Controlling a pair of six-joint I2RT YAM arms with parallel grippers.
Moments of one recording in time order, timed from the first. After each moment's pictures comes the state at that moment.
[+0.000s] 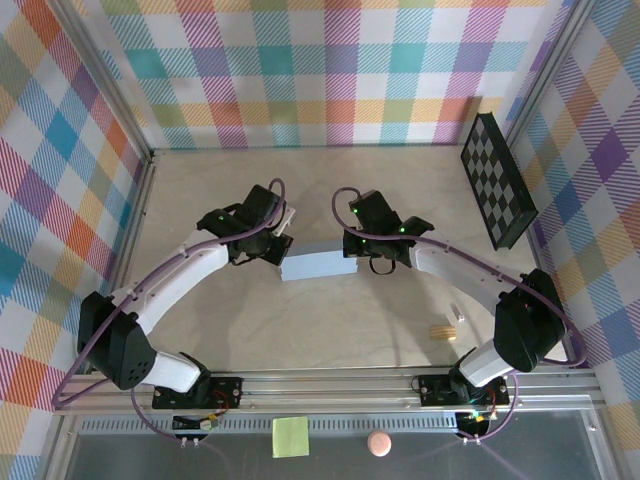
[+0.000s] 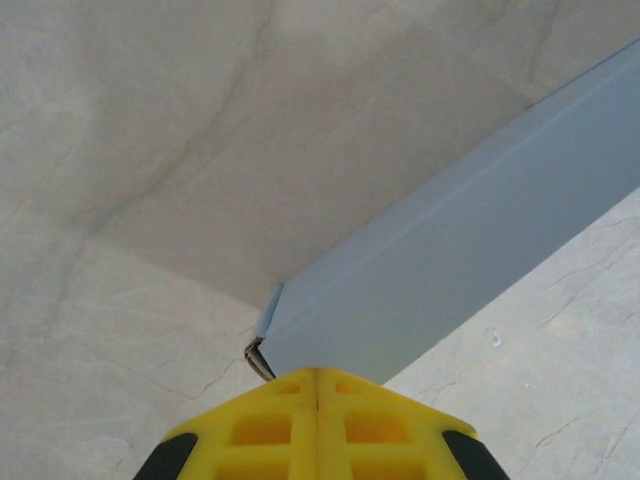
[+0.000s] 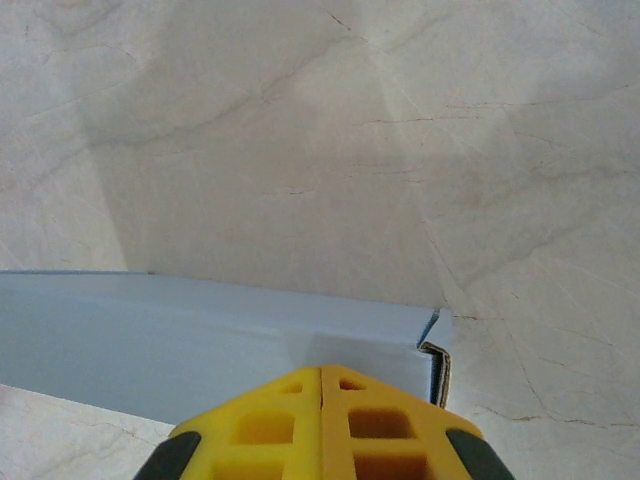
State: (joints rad) left arm -0.57 1.43 1.22 -0.86 -0.03 -0.09; right arm 0.70 1.52 1.15 -0.54 0.00 0.49
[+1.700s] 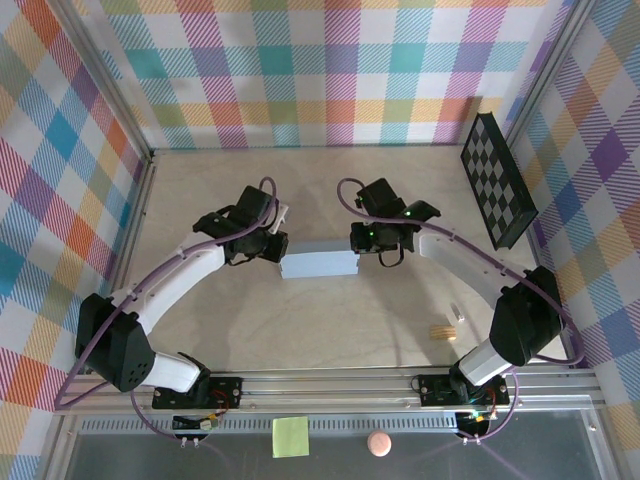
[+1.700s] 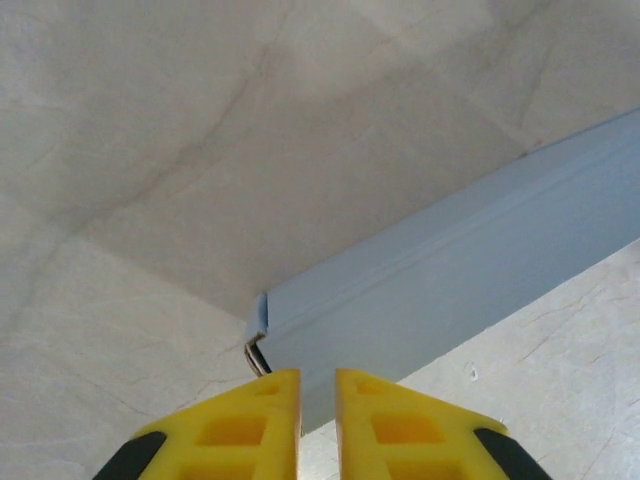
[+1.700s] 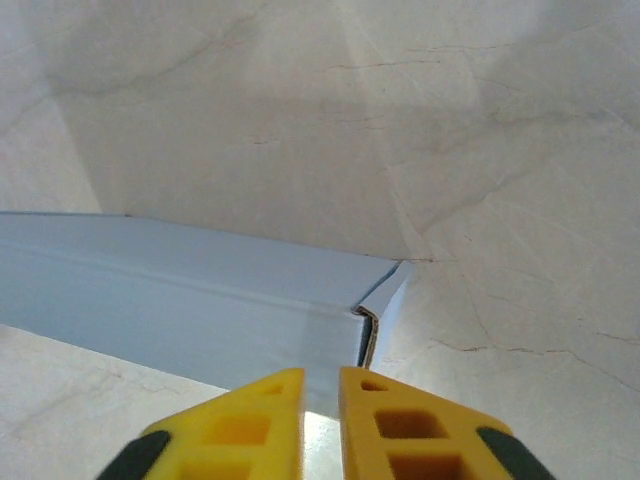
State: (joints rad) left arm -0.52 1.40 1.18 -0.77 0.04 -0.17; right arm 0.63 1.55 1.29 -0.78 -0.07 0.43
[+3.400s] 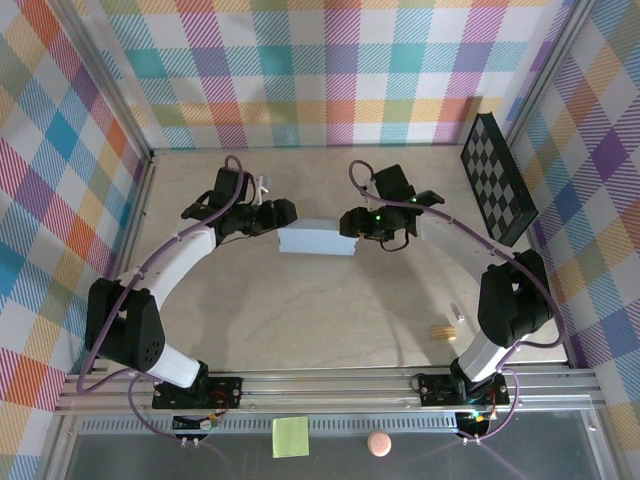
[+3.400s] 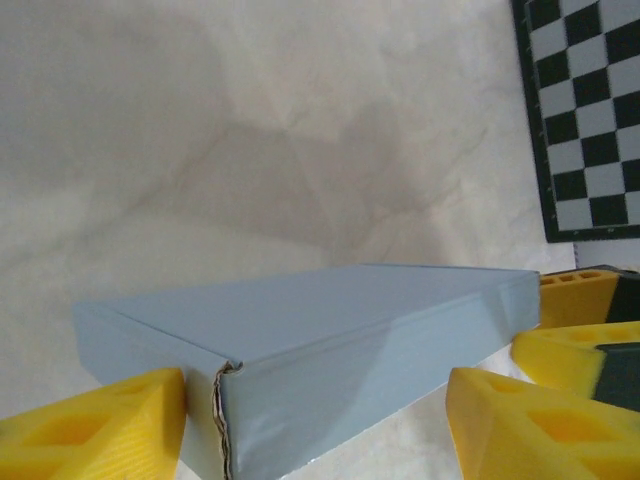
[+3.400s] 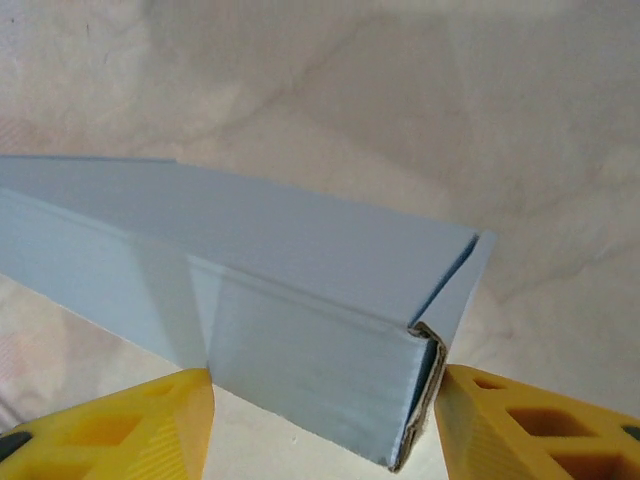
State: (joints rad) left arm -0.33 1.51 1.19 -0.46 0.42 -0.55; right arm 0.50 1.65 1.31 -0.62 -0.35 0.41
